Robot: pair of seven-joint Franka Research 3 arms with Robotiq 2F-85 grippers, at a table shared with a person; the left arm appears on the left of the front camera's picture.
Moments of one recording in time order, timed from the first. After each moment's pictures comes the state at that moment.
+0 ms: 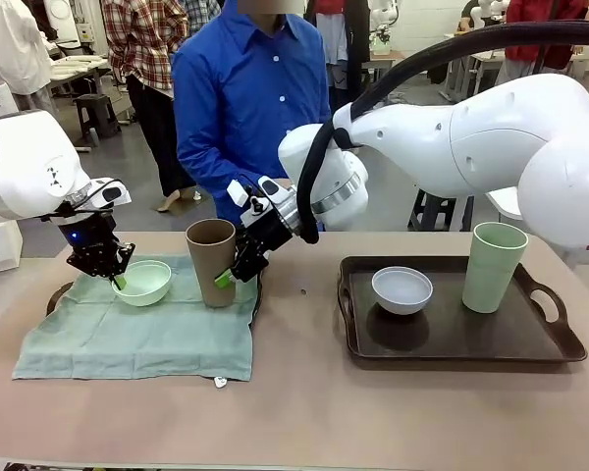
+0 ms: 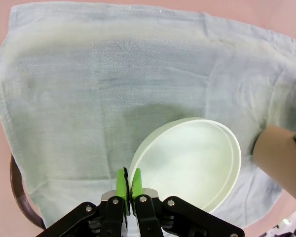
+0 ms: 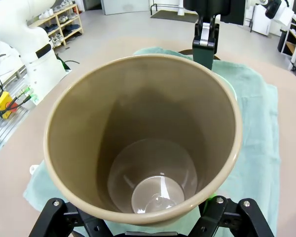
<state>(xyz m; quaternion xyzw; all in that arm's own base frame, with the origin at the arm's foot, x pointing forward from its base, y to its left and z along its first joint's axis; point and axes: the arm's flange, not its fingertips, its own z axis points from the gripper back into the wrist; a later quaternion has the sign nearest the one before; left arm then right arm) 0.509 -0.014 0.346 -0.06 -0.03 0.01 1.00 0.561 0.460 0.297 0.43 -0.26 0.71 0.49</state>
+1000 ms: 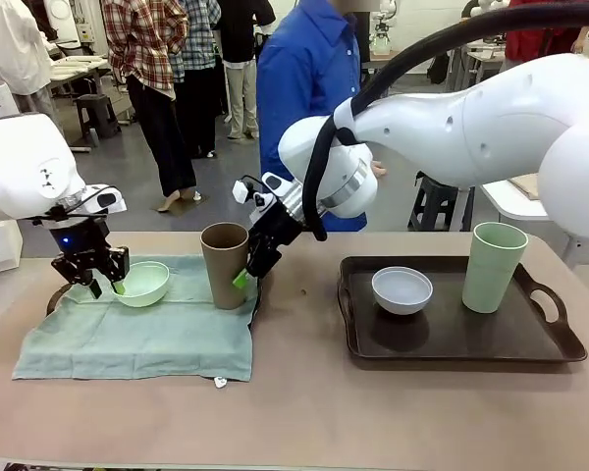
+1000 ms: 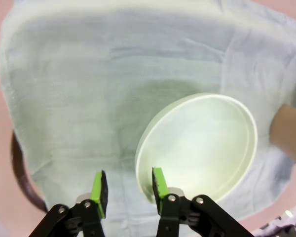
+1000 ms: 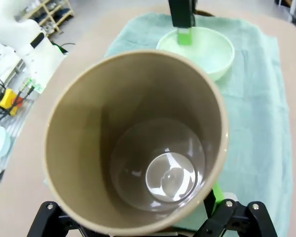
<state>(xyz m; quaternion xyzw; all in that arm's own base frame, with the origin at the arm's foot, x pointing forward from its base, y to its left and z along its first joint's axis) 0.494 -0.005 0.346 -0.05 0.00 0.01 1.00 0.557 0.437 0.319 0.38 -0.18 0.70 0.58</state>
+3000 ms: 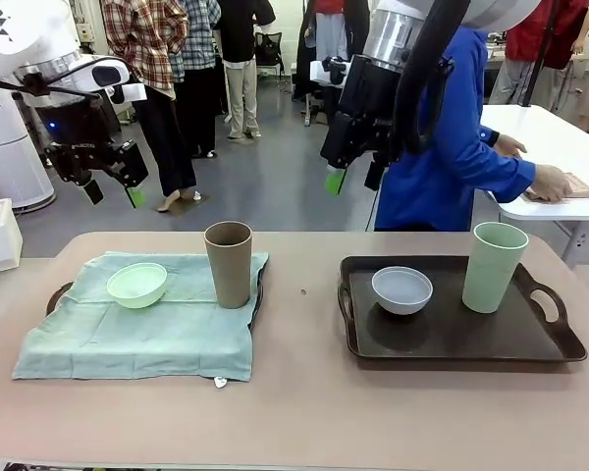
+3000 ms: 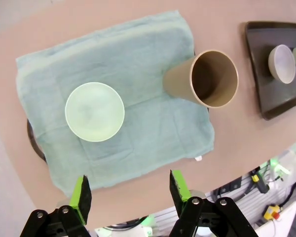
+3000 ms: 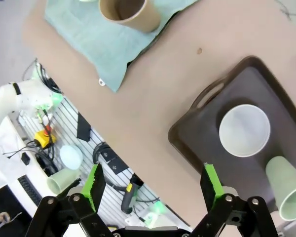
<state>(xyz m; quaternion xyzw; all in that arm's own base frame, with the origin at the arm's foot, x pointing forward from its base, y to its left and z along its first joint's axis) 0.441 -0.102 0.558 -0.04 -0.07 -0.12 0.99 0.442 0.294 0.582 0.14 -0.01 0.36 0.92</state>
